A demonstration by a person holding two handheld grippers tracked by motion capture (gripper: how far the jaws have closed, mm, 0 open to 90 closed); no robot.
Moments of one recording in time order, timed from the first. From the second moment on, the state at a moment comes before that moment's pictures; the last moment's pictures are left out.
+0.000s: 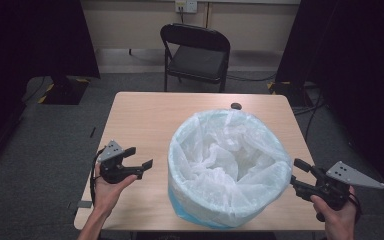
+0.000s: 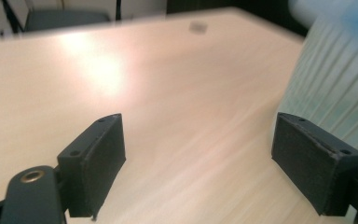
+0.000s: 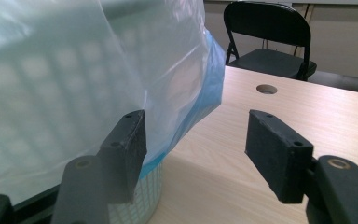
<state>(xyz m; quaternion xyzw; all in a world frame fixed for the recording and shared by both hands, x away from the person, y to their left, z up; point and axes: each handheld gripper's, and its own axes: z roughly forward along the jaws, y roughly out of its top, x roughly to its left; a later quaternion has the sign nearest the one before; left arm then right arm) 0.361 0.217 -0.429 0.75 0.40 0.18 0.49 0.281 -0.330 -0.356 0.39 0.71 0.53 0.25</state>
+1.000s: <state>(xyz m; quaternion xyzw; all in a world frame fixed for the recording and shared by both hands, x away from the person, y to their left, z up) 0.373 0.203 -0.497 0.82 0.43 0.17 0.34 0.272 -0.301 -0.272 0.29 0.71 0.57 0.28</state>
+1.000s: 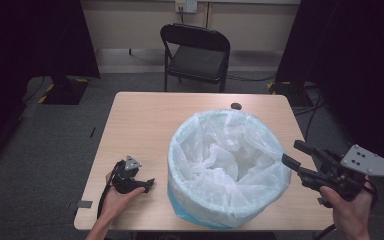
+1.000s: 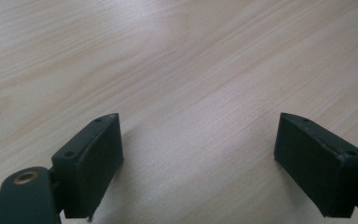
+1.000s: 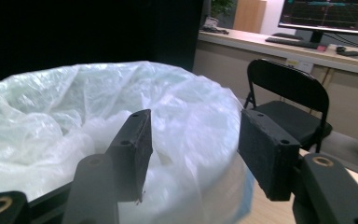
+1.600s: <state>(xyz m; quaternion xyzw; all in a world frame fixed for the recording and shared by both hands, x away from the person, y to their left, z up) 0.375 0.206 -0.498 0.82 0.42 0.18 0.34 0.337 -0.200 -0.239 0.20 0.82 0.50 0.21</state>
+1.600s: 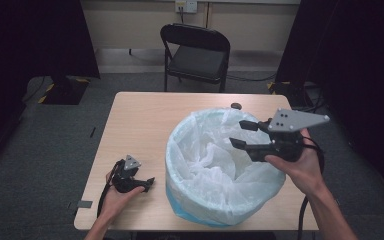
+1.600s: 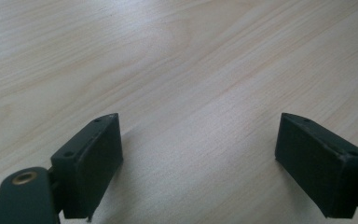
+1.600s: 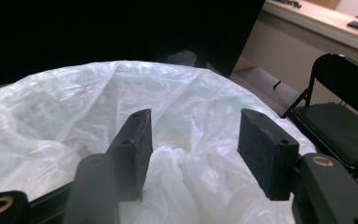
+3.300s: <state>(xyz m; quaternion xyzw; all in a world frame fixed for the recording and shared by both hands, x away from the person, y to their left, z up) 0.374 0.206 -0.501 0.81 0.42 0.18 0.36 0.420 -0.129 -0.284 0.24 0.92 0.31 0.09</state>
